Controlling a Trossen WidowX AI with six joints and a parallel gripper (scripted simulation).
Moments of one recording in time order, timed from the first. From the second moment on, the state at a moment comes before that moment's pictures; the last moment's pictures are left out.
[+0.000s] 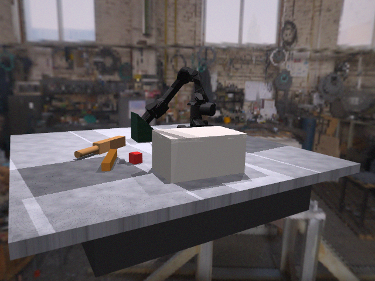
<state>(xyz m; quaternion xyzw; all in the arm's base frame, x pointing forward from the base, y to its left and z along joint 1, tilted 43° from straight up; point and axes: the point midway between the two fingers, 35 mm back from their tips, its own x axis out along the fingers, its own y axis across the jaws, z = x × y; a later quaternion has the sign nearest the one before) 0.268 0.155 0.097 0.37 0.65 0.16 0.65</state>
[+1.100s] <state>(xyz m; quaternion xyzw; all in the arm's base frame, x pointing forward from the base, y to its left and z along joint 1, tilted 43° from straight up) 0.267 0.156 0.097 0.37 0.65 0.16 0.65</state>
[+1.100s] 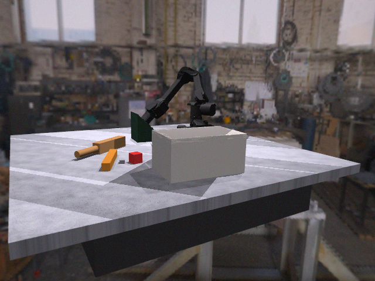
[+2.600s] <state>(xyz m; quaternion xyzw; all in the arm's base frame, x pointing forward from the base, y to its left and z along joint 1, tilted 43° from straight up) 0.279 0.112 0.172 0.25 0.62 0.27 0.70</state>
